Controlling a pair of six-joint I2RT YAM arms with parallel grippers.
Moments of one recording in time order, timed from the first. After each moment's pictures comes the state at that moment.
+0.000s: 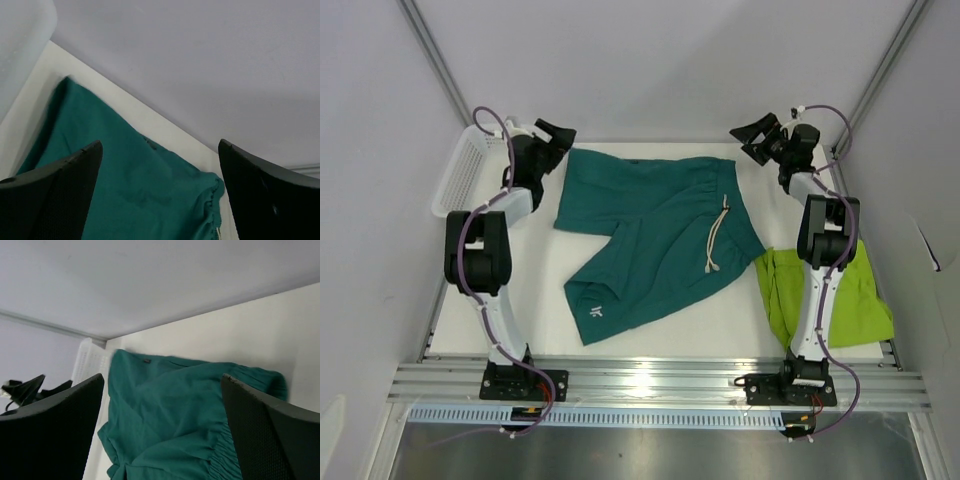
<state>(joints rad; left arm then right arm) -0.01 1.98 1.33 0.50 0.11 -0.91 -0.08 2.39 1.81 0.48 -0.68 0.90</state>
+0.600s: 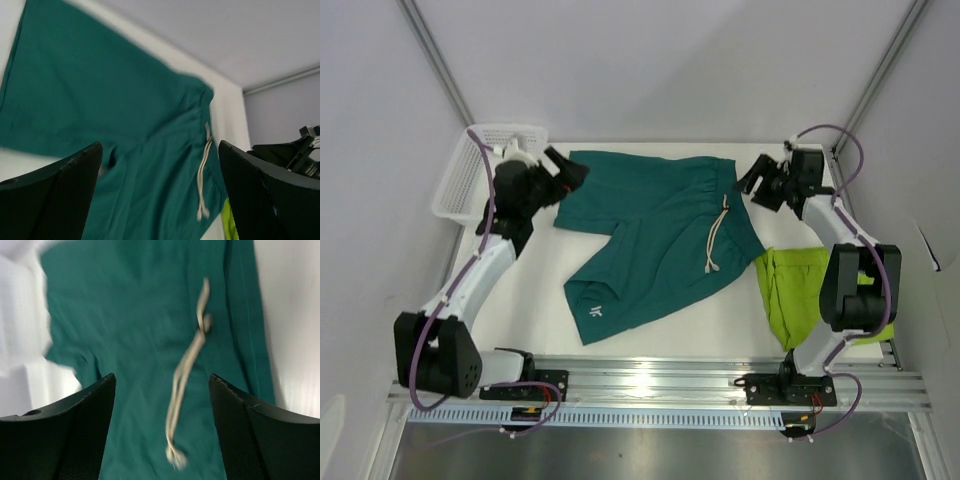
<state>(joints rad) -0.14 1.34 1.08 0.03 0.12 -0.72 -0.03 1.74 1.32 -0.20 -0.43 0.53</state>
